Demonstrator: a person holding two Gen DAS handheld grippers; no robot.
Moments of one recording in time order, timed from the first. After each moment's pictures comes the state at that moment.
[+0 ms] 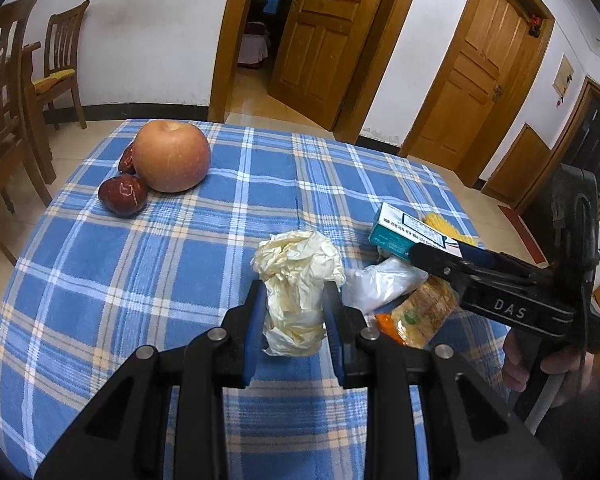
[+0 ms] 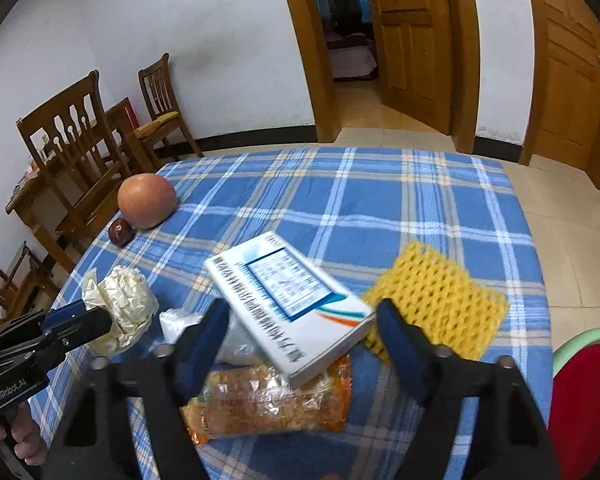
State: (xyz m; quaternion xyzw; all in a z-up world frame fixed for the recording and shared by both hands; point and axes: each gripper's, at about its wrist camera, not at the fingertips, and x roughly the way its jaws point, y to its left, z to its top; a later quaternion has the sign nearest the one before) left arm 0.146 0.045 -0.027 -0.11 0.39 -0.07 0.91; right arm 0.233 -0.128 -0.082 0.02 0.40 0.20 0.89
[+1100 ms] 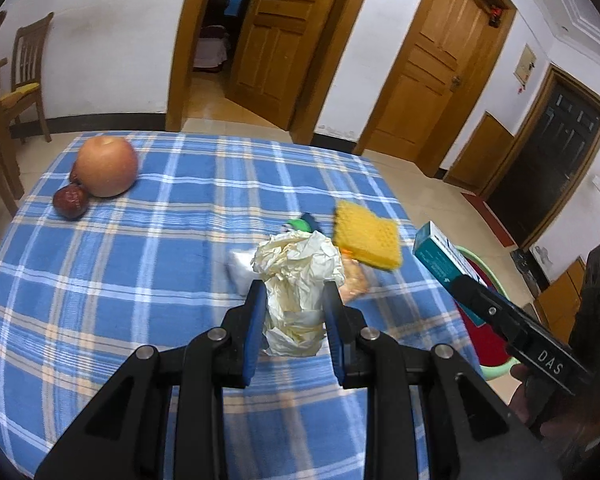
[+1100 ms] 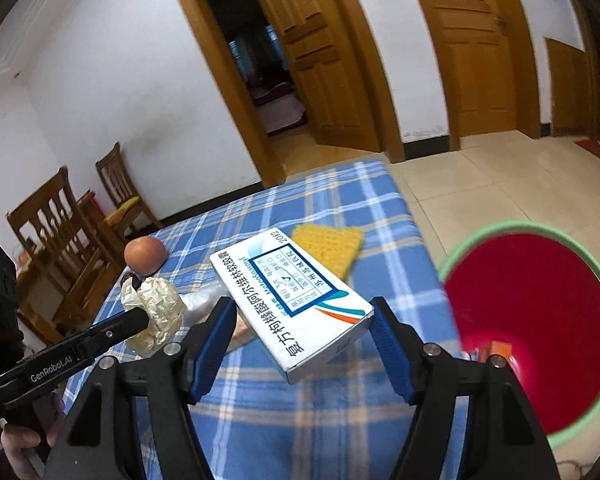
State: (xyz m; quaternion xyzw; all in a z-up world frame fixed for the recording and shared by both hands) left arm 0.113 -0.015 0.000 -0.10 0.38 -0.14 0.91; right arm 0.111 -0.209 -0.054 0.15 0.32 0.09 0.93
